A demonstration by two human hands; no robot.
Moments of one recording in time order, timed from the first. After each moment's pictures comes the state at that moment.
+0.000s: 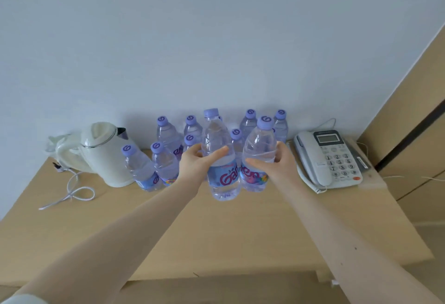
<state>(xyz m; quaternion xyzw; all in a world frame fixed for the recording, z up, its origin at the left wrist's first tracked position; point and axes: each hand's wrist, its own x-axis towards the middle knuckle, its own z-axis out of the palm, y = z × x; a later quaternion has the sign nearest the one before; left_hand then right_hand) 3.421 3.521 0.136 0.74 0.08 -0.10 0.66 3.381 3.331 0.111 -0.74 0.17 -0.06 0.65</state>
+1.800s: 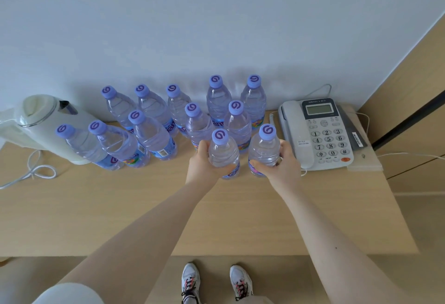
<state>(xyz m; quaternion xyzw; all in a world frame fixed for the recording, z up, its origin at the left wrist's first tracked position) 3.426 3.408 0.030 0.88 0.04 -0.11 0.47 3.386 3.224 0.002 -0.80 0.21 -0.06 0.56</state>
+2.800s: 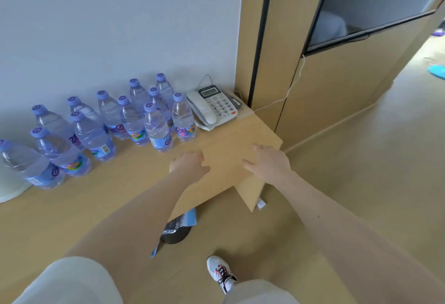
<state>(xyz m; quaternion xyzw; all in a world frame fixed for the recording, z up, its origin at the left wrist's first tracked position) 3.249 3.396 0.087 0.93 -0.30 -0.19 0.05 3.115 3.239 0.106 -0.95 0.27 0.08 0.11</state>
